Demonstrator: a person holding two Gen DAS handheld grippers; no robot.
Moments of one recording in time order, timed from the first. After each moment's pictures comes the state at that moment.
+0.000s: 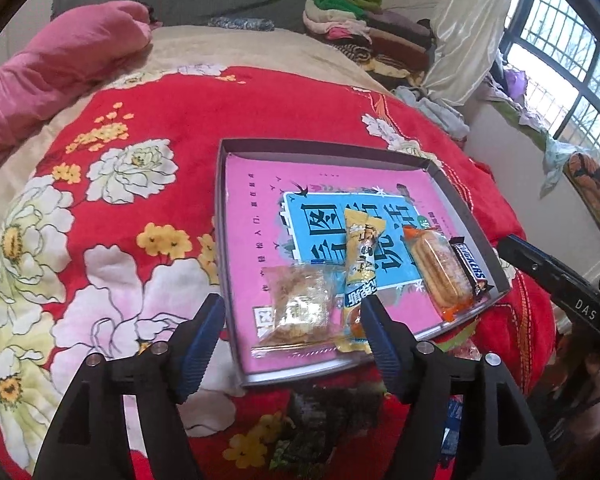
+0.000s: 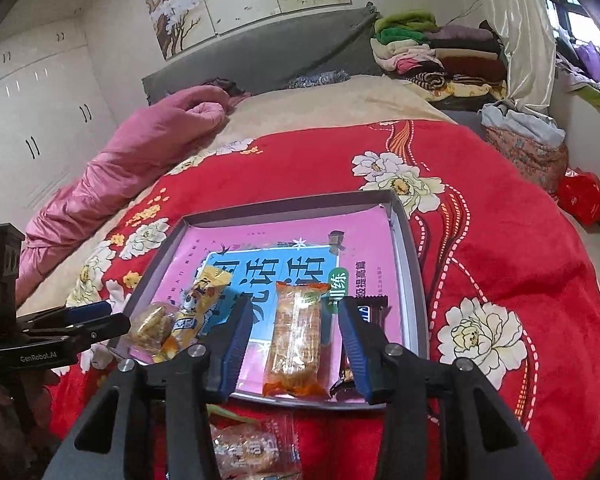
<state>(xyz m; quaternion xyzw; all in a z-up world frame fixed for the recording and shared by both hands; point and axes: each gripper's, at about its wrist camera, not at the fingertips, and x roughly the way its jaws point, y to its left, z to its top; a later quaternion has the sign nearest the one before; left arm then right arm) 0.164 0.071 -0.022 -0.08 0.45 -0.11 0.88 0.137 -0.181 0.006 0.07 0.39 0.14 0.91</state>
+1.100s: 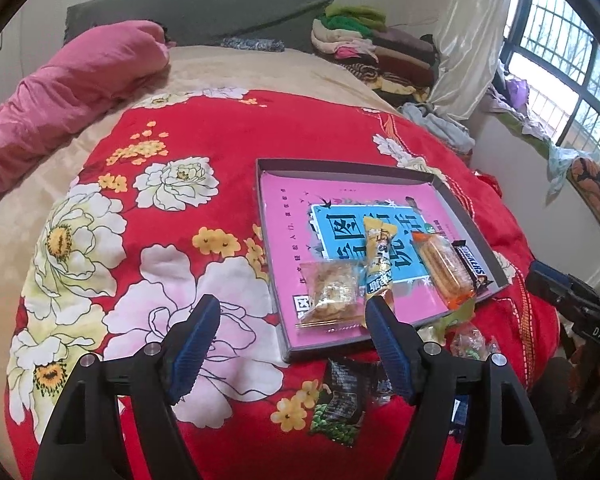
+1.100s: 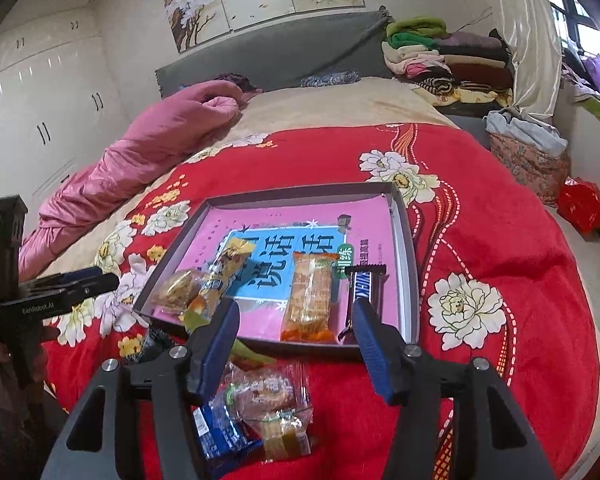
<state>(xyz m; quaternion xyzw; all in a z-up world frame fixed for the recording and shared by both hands) 0.132 0.100 -0.001 -0.07 0.42 -0.09 0.90 0.091 -0.179 0.022 0.04 0.39 0.16 0.91</state>
